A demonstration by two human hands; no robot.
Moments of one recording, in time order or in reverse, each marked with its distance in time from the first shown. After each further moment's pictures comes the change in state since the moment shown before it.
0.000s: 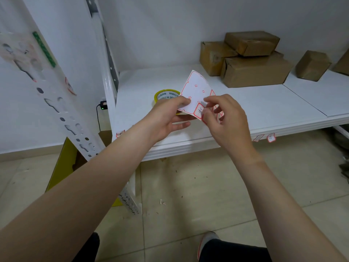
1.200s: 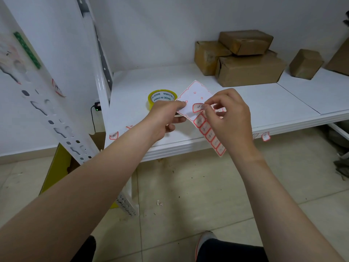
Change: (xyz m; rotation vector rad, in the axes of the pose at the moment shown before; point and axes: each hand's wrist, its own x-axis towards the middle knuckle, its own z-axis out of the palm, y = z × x) left_hand 0.026 -0.011 0.008 0.160 0.138 -0.006; right_hand 0.006 0.002 -0.013 -0.032 0.088 0.055
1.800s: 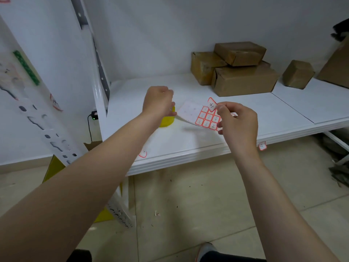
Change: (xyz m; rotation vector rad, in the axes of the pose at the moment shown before) left_hand 0.031 0.041 0.000 0.040 0.134 0.258; right_hand 0.018 -0.006 -0.010 0.280 0.106 0.529
